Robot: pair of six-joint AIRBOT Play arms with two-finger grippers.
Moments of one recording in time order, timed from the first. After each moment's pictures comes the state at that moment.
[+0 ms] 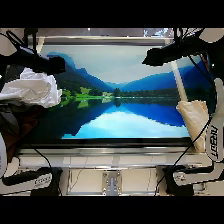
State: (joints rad) left arm -0.09 -1.34 1.71 1.25 -1.36 -1.56; right arm 0.14 -1.51 2.01 -1.07 1.47 1.40
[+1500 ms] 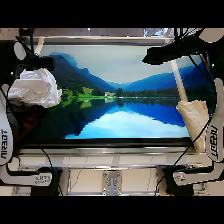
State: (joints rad) left arm -0.02 -1.48 1.71 1.74 -1.14 -1.63; right arm 0.14 -1.51 2.01 -1.07 1.44 1.40
